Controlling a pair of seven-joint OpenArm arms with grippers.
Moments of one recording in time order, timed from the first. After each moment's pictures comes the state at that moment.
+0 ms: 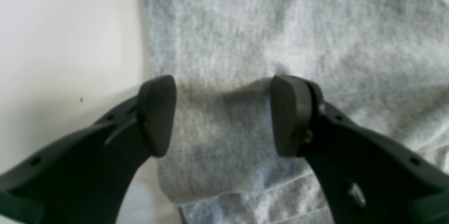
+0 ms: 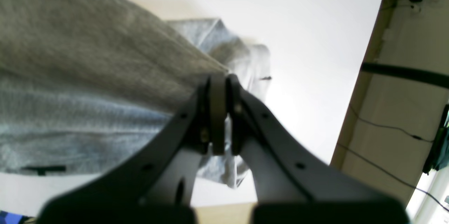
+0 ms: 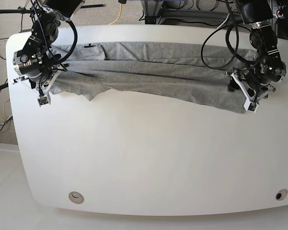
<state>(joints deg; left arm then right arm) 4.9 -14.1 -21.4 92.7 -13.0 -33.3 58.4 -5.4 4.6 31.5 111.7 0.6 40.1 -76.5</state>
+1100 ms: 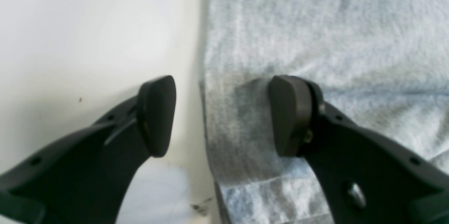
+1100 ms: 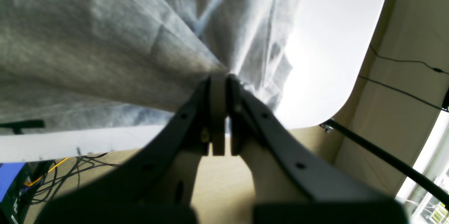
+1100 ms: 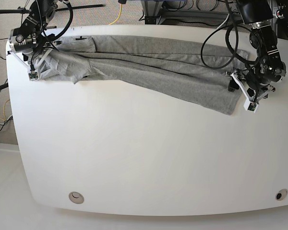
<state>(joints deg) 4.9 -14.1 -21.4 92.6 -13.0 -33.4 58.4 -14.0 3.4 40.1 111.9 0.1 40.1 -76.7</state>
